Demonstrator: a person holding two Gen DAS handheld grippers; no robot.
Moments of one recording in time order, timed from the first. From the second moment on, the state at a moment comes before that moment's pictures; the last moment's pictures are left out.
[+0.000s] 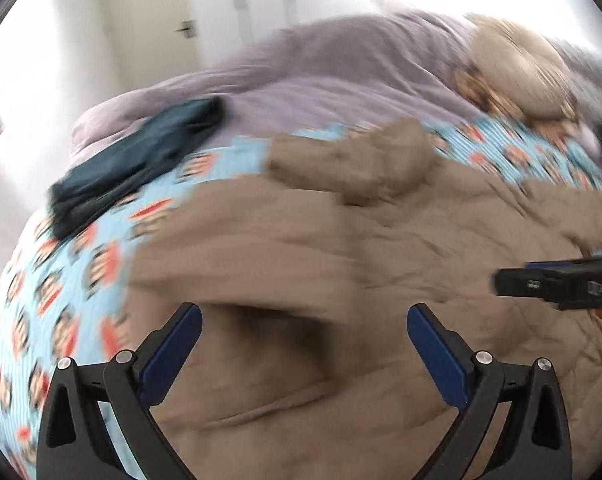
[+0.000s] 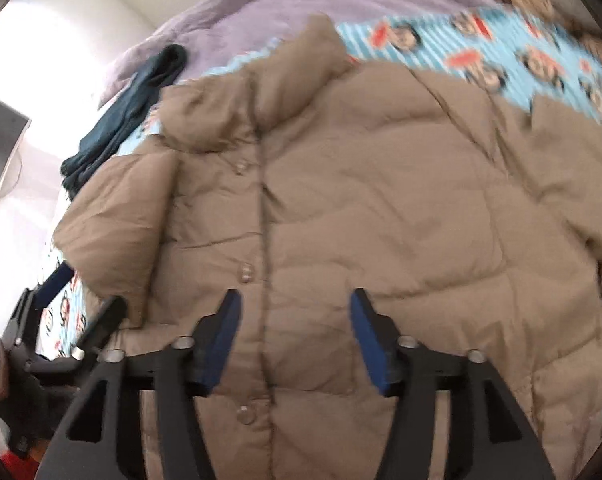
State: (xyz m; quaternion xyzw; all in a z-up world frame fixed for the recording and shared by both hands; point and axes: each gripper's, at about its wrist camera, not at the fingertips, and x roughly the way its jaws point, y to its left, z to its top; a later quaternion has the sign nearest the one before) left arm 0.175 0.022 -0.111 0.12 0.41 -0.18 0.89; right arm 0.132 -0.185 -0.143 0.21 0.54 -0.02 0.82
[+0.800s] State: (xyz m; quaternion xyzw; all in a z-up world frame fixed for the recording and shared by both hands) left arm 0.237 0.157 -0.167 -0.07 0.51 -0.09 0.85; right arm 0.222 -0.121 -0.138 0.08 0.50 -0.06 0.86
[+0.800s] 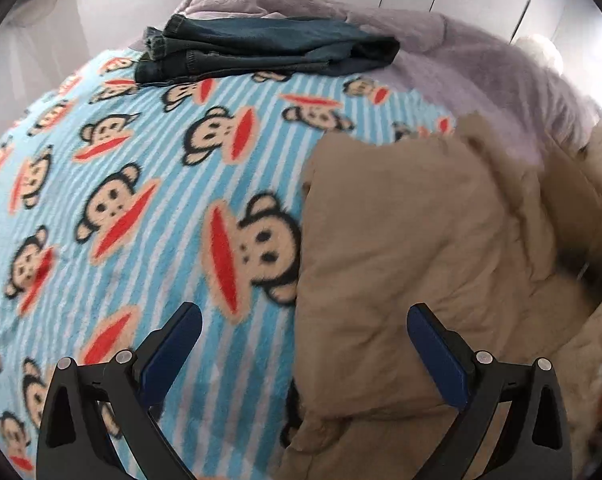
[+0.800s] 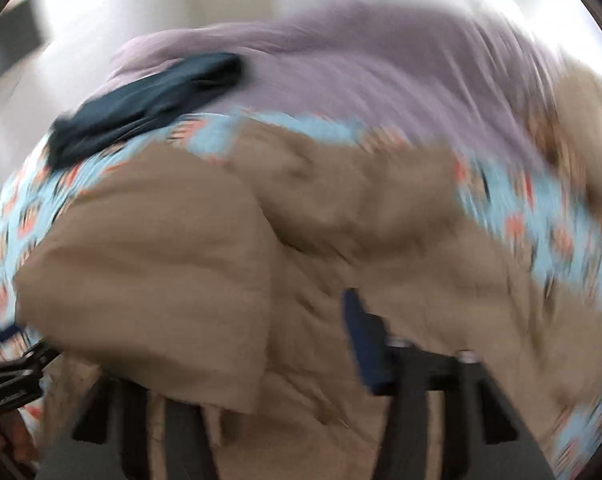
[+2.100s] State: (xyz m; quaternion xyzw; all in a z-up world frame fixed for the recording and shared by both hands) left arm 0.239 0.145 -0.138 -0.01 0.50 -0.10 0.86; right arm 0.145 -0.248 -0.170 0.21 0.52 -0.16 0.81
